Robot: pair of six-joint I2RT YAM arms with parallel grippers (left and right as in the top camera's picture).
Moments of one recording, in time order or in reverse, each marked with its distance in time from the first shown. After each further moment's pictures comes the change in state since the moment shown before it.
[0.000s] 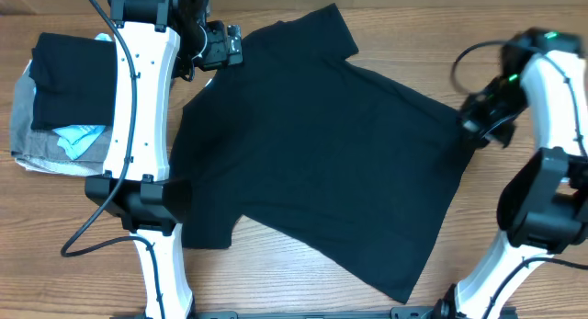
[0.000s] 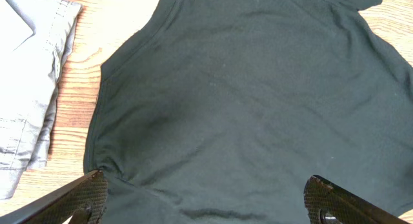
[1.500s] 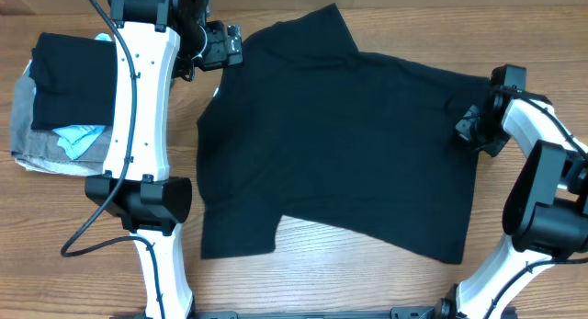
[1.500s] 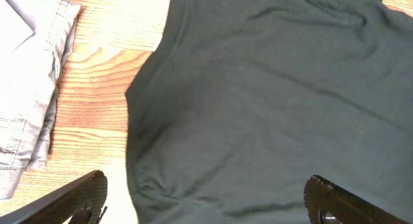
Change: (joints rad) left arm 0.000 0.000 0.000 0.000 0.000 0.000; right arm -0.065 -0.018 -0.429 0.919 0.251 0.108
